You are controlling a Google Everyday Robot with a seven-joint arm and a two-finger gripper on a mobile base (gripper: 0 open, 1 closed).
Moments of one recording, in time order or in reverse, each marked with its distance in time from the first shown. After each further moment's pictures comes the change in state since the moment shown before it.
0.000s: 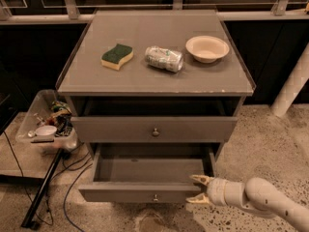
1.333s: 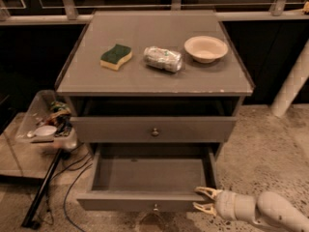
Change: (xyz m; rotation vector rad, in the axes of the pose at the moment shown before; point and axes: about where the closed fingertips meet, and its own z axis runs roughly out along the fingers) arm 0.004 0.037 -0.029 -0.016 -0.030 -0.005
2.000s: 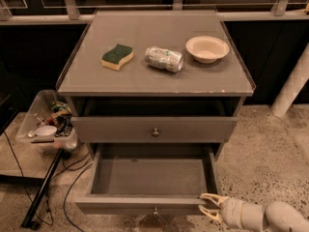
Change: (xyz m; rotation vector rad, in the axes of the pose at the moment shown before) arm 0.006 0.020 -0.024 0.024 0.005 0.008
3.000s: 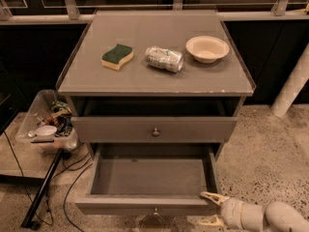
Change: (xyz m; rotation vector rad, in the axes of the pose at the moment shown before) arm 0.000 0.000 0.000 0.000 0.000 0.000
